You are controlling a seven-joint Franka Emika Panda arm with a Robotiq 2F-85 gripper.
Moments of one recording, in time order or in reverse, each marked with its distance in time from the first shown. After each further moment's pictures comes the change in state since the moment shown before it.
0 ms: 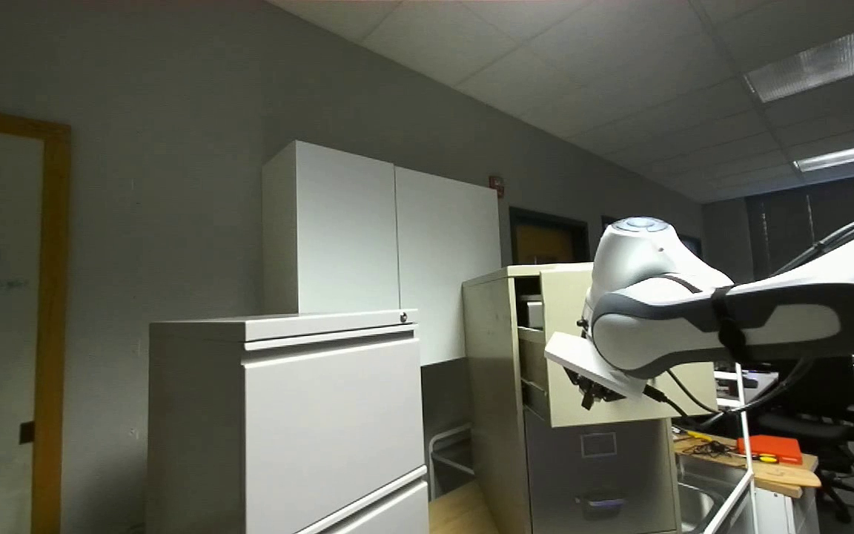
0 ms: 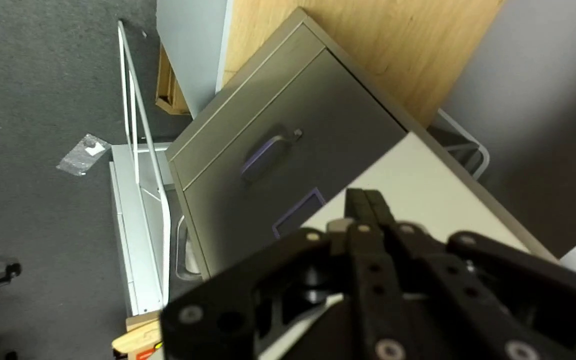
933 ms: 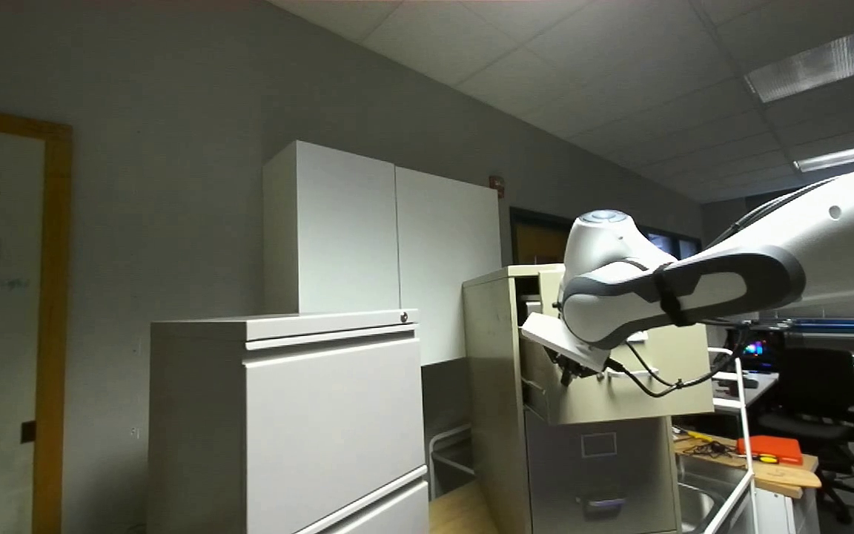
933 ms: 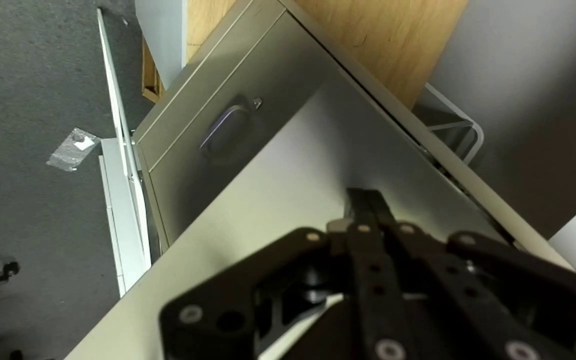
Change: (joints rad) arm 0.003 0.240 -0.034 0.207 -0.089 0.024 0.073
